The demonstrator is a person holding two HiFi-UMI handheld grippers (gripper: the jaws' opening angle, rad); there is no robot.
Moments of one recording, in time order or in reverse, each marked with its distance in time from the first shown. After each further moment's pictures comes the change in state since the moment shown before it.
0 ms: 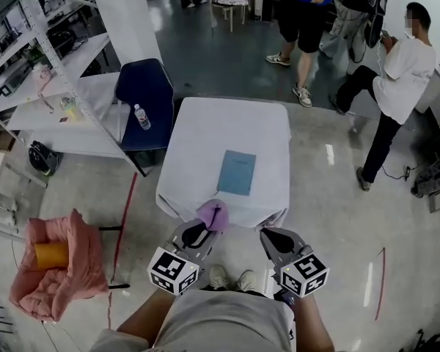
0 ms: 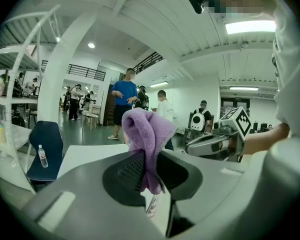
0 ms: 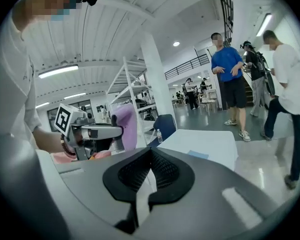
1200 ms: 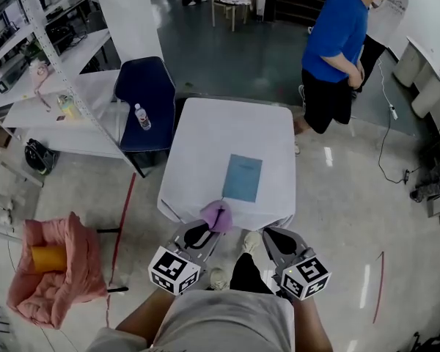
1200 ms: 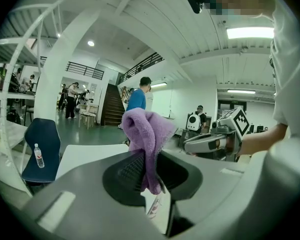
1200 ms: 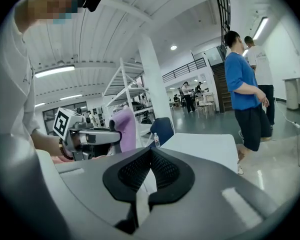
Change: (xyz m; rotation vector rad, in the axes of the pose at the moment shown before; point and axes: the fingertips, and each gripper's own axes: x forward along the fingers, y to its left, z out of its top) left arm 0.007 0.039 -0.003 -0.009 -0.008 -0.047; right arm 0.039 -0.002 0.015 0.005 -0.043 -0.044
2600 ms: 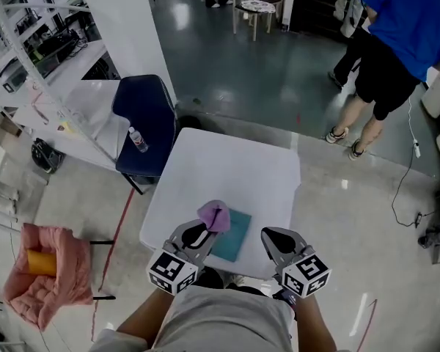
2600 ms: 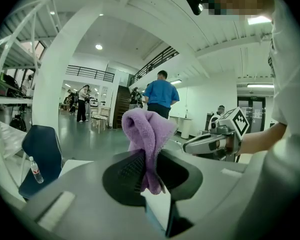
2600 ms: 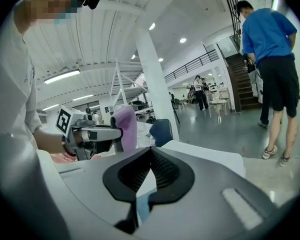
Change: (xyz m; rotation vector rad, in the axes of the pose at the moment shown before) left arm 0.217 0.109 0.069 -0.007 -0.009 0.158; right arm 0.130 -0.217 0.090 -0.044 0.049 0.183
